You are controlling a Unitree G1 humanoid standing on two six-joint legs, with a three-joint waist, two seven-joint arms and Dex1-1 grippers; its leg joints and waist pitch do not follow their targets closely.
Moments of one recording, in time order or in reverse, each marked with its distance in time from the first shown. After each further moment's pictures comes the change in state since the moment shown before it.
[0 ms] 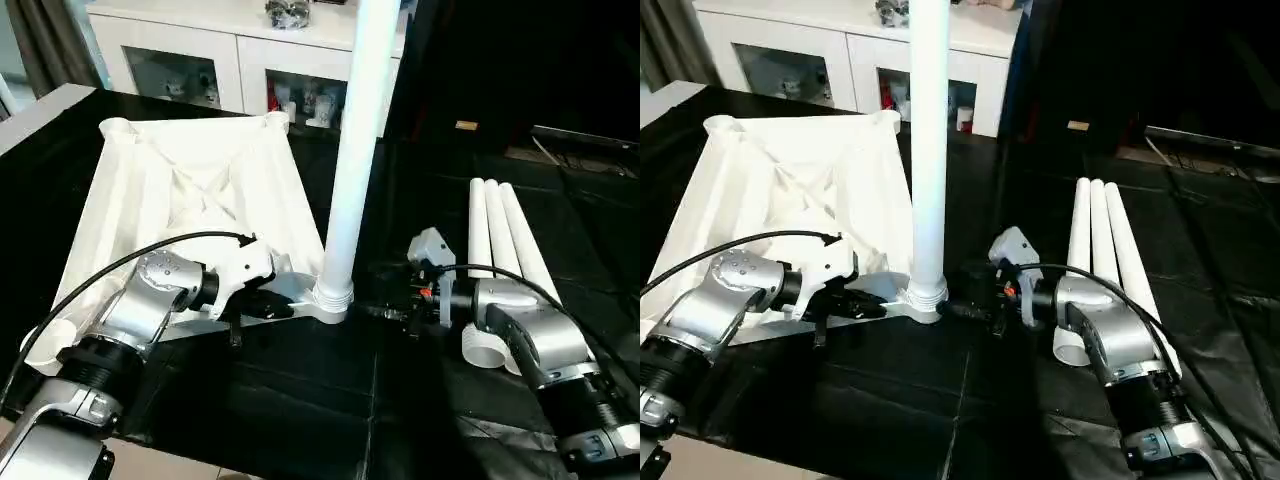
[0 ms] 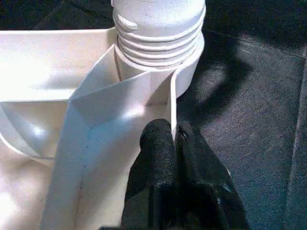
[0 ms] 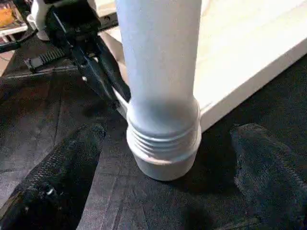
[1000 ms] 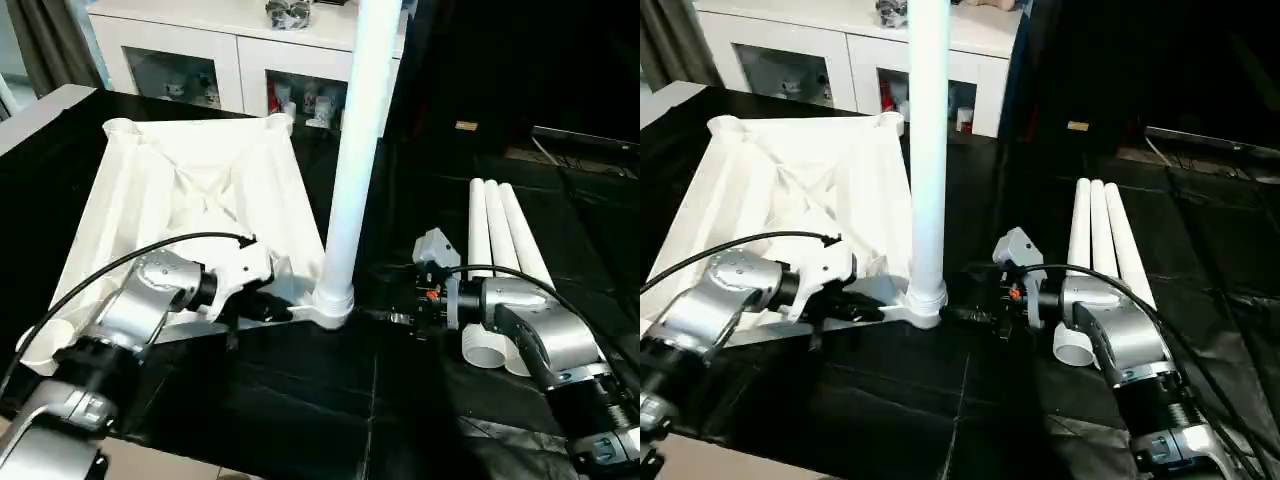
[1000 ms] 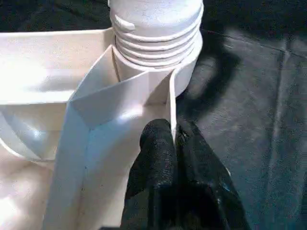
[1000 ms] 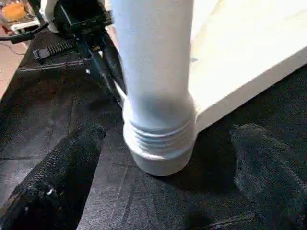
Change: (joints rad) left arm 0.023 0.025 -0.019 -0.056 -0.004 0.000 -0.053; right arm 0.014 -0.032 0.003 -0.029 0.011 0.005 0.059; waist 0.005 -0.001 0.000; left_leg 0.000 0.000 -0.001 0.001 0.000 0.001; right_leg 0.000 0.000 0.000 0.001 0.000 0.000
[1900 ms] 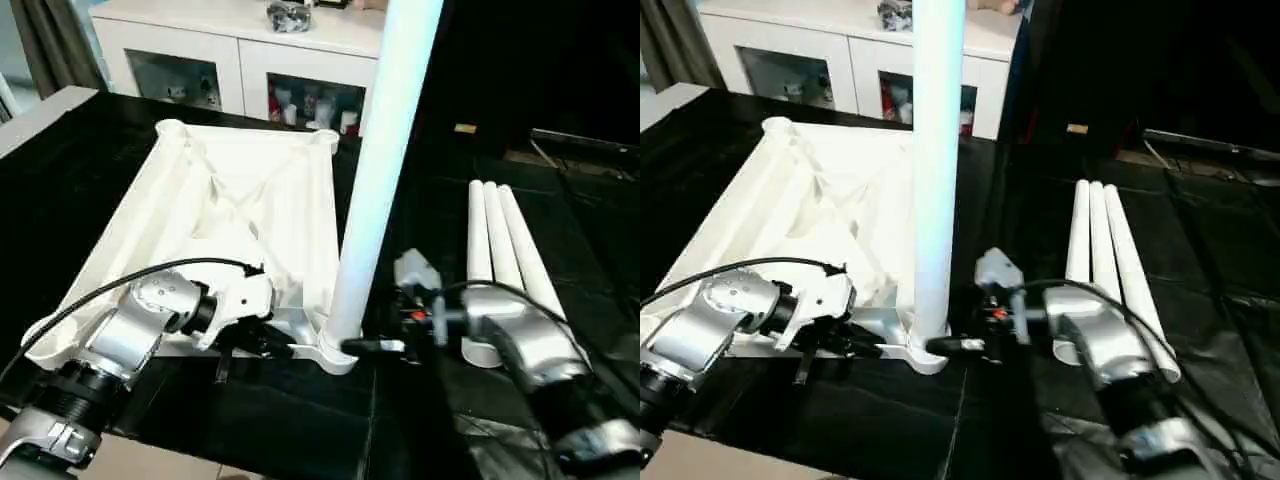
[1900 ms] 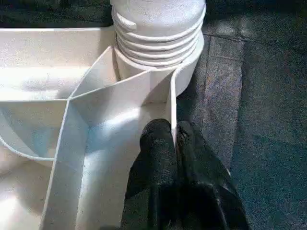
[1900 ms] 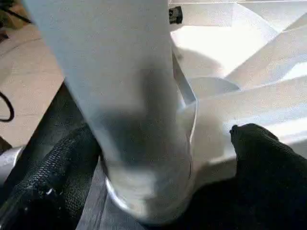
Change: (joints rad) left arm 0.089 0.045 -0.044 -0.139 -0.018 -0.034 -0.088; right arm -0.031 0.058 0.083 0.143 -0.001 -0.125 0.149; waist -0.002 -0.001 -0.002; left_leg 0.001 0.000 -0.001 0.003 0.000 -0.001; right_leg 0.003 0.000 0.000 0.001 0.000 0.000
